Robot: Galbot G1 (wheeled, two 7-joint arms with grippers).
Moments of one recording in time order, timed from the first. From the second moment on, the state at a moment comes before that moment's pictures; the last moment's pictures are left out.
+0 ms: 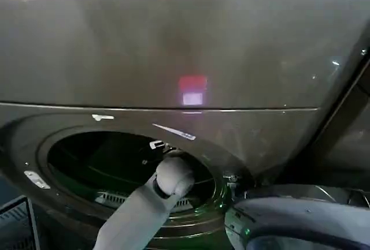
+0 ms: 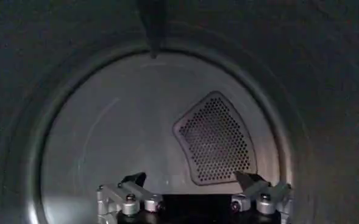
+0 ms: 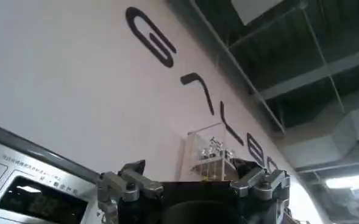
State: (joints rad) left arm 0.63 -1.38 0.12 -1.69 -0.34 0.10 -0.72; right arm -1.90 0.98 2.36 2.25 1.02 -0.14 0.15
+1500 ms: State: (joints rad) left arm 0.18 -1.61 -0.04 -0.74 -0.28 -0.10 -0.48; right arm -1.88 0.96 2.36 2.24 1.04 -0.13 0.14
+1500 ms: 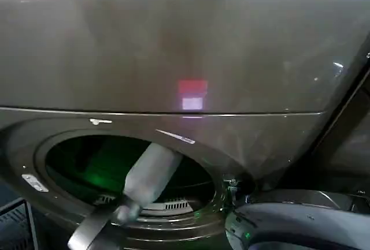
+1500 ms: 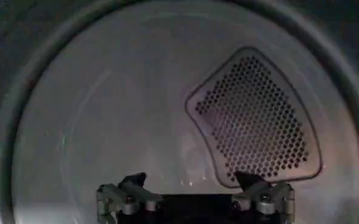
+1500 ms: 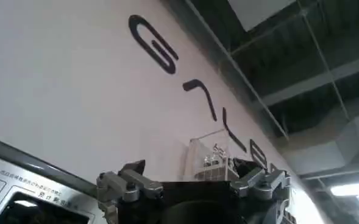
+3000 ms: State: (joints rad) left arm -0.12 -1.58 0.08 -0.13 0.26 -0.16 0.48; right arm -1.89 0.96 2.38 2.25 1.06 -0.13 0.13
